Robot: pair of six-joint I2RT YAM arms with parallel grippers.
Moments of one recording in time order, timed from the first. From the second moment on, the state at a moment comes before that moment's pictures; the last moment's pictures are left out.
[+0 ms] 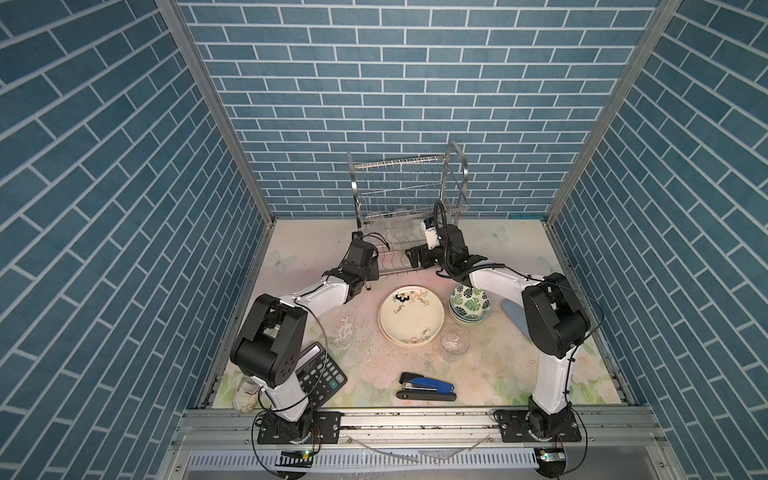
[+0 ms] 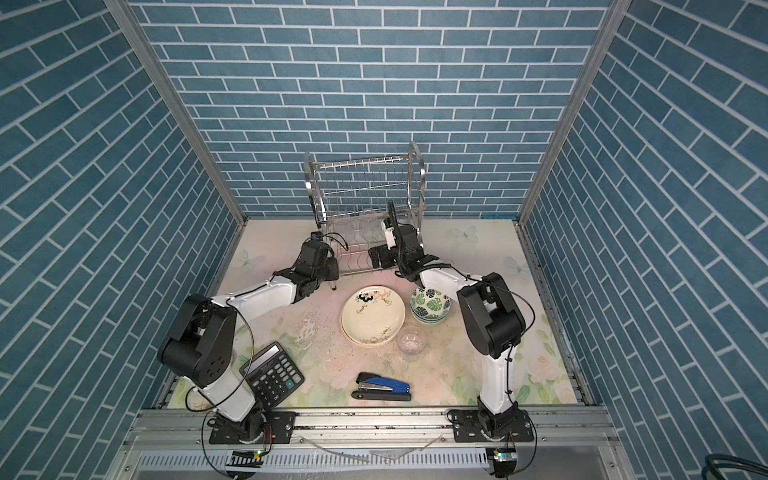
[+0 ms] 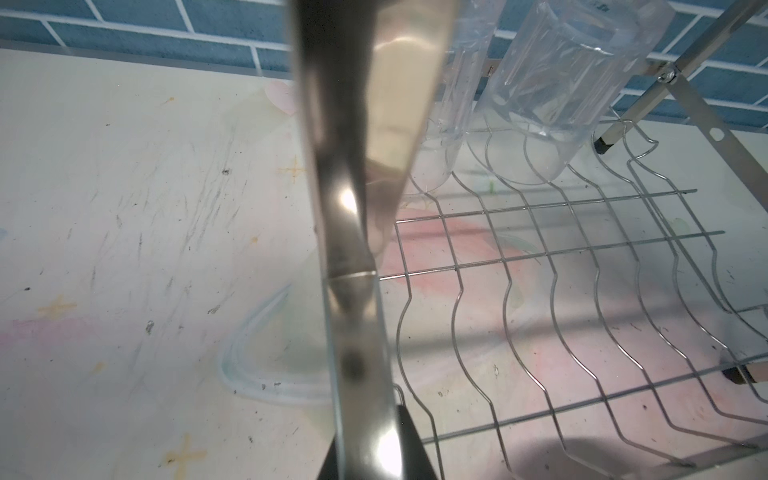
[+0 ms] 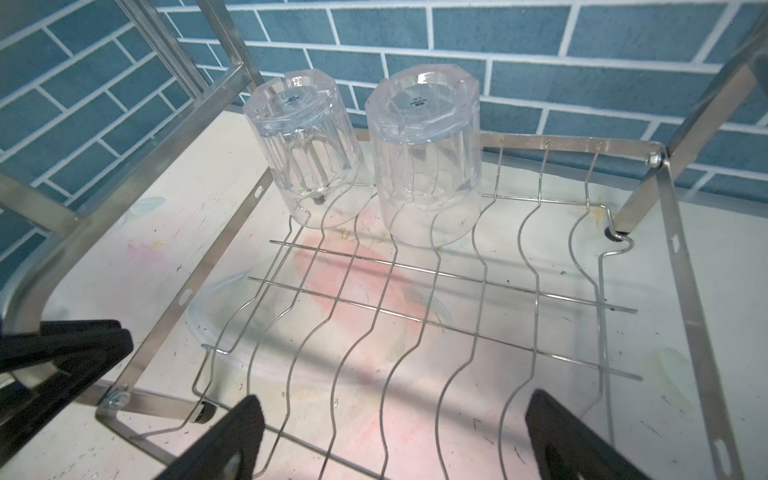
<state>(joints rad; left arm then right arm) -0.42 1.69 1.03 -0.05 -0.22 -0.37 0.60 1.95 1.34 0.09 -0.08 0.14</state>
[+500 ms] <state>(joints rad) -0.42 1.67 1.01 -0.02 -0.18 -0.36 0.61 2.15 1.67 -0.03 -0.08 0.08</state>
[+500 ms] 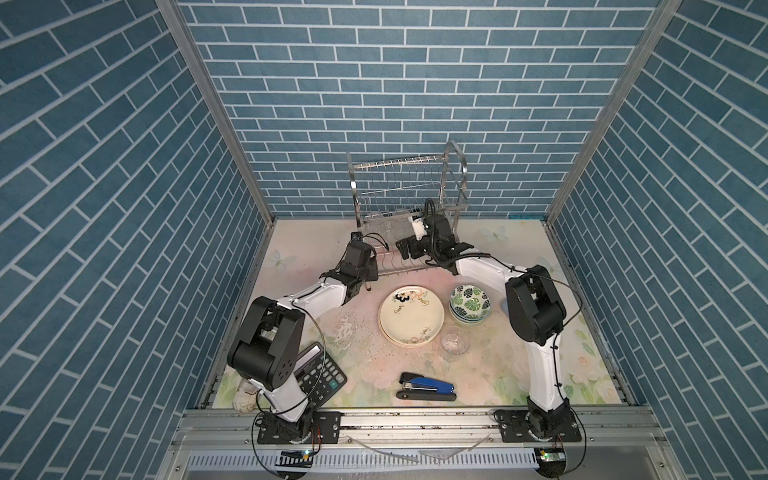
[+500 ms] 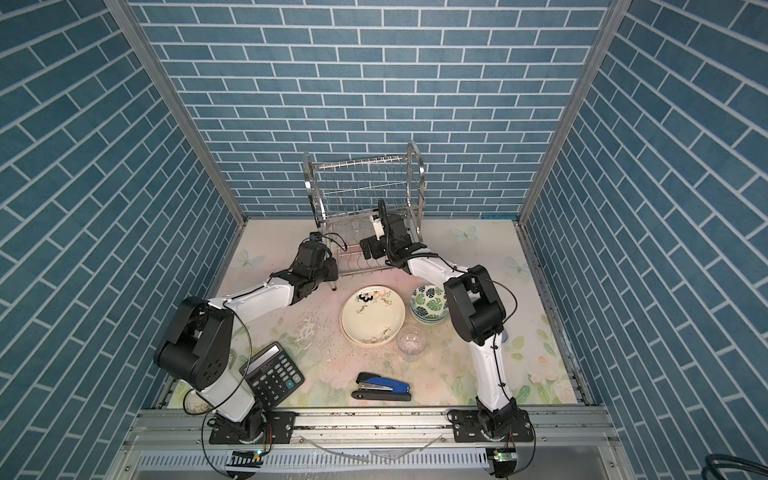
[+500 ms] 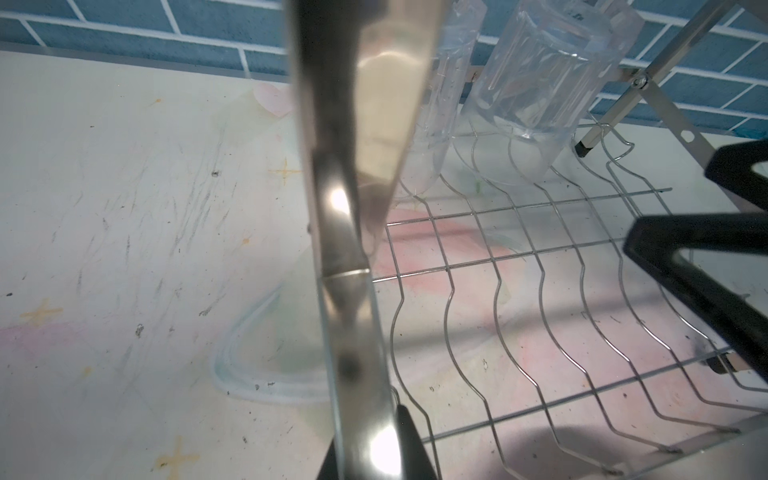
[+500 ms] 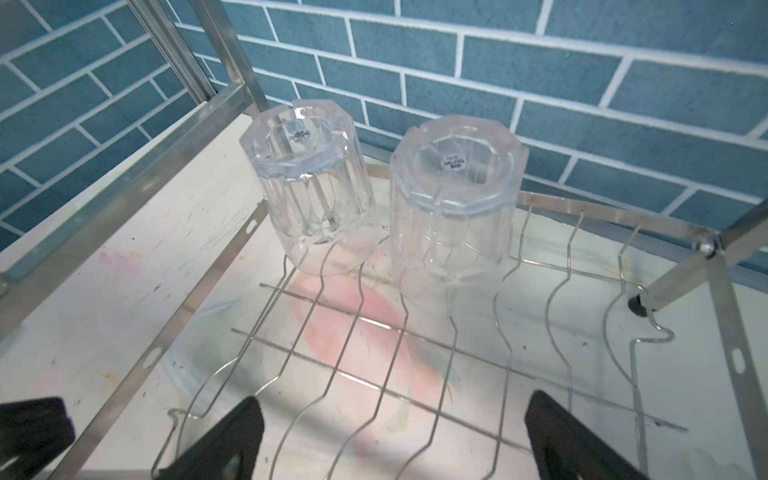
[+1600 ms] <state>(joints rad) -0.45 1.67 1.02 -0.01 -0.19 -0.37 0.61 2.46 1.99 0.12 0.10 0.17</state>
